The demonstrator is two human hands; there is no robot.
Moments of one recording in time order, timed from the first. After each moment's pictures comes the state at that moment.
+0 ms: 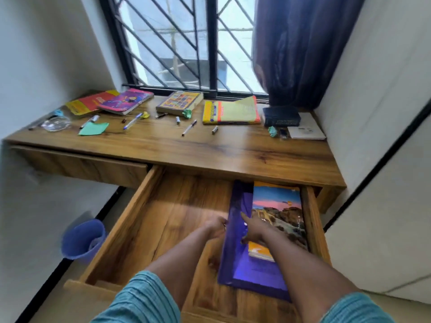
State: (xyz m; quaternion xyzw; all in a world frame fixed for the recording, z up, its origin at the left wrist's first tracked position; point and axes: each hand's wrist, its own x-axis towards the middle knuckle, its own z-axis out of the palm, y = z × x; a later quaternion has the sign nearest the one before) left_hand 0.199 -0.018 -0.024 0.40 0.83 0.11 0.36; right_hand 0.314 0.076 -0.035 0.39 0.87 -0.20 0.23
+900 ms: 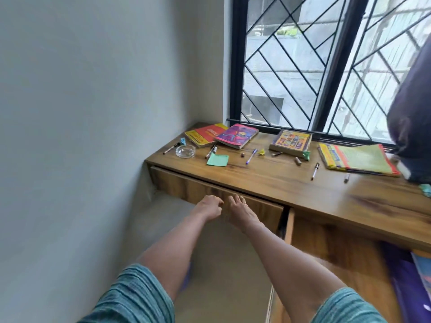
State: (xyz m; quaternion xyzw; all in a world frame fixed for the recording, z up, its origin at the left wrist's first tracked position) left_hand -0.219 -0.272 0.096 0.39 0.90 0.13 0.16; right_hand -0.141 -0.181 0.061 0.24 0.95 -0.18 0.00
